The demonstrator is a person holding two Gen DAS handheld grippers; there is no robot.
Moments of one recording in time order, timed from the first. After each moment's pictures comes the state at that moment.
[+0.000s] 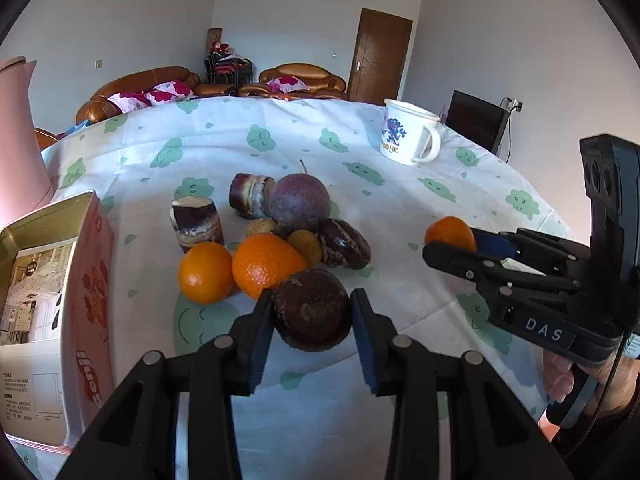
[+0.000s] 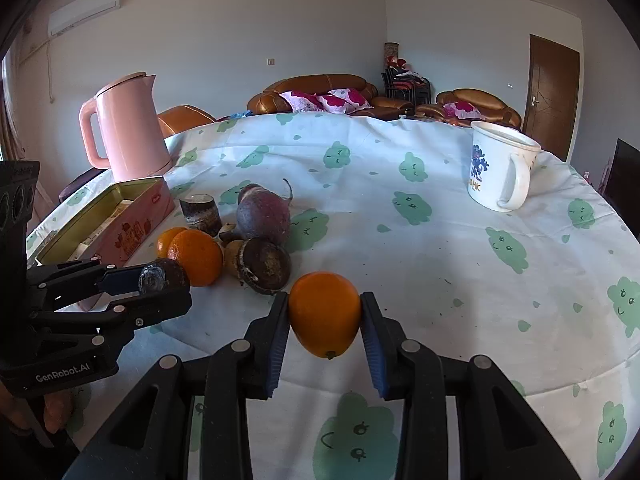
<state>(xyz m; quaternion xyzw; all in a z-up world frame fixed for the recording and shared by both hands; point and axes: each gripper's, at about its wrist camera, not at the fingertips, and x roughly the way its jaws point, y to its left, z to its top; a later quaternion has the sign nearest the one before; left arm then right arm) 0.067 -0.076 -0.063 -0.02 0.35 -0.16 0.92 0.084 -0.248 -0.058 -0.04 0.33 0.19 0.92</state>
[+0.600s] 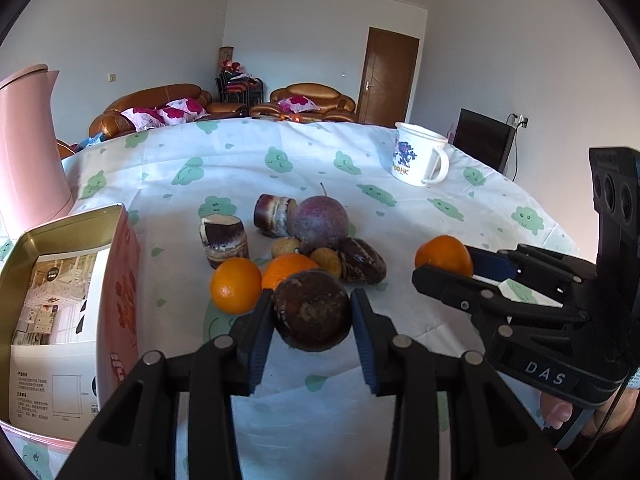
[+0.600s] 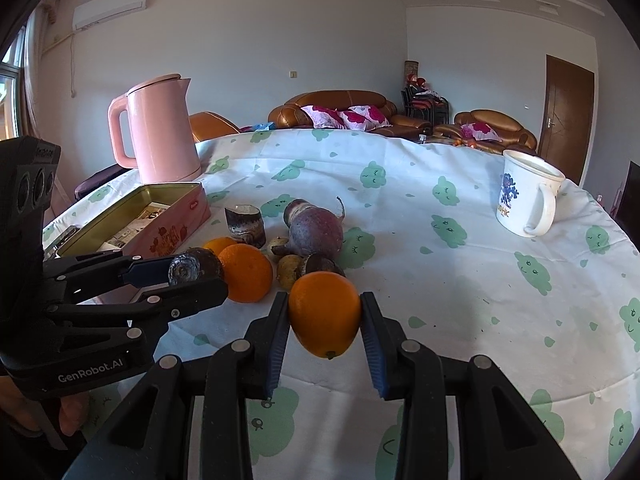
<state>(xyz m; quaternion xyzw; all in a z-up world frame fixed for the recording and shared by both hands) 0.057 -0.062 -0.056 -0.02 0.31 -0.15 0.94 0.067 -0.219 -0.053 -0.06 0.30 0.22 0.93</state>
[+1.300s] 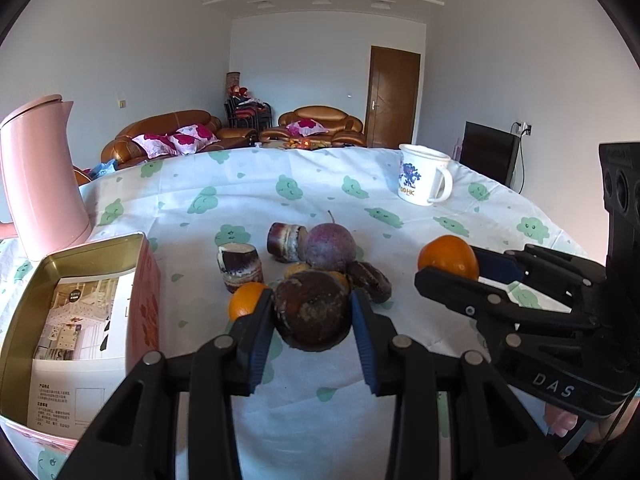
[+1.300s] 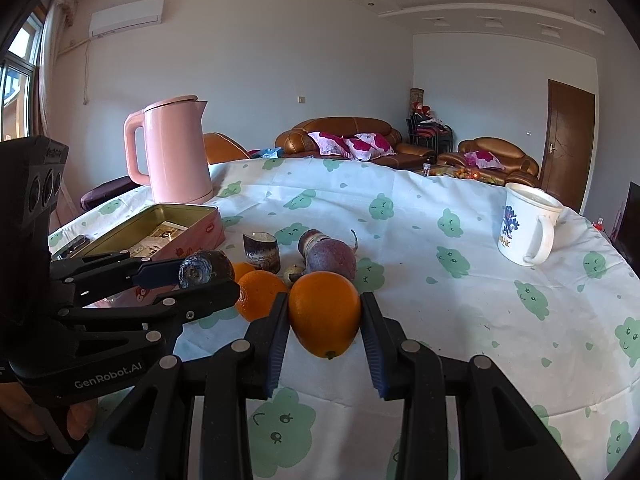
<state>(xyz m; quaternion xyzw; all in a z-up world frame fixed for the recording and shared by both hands) 0.045 -0.062 -0.044 0.00 0.27 -0.12 0.96 0.051 -0.215 -0.041 -0.06 0.24 0.23 0.94</state>
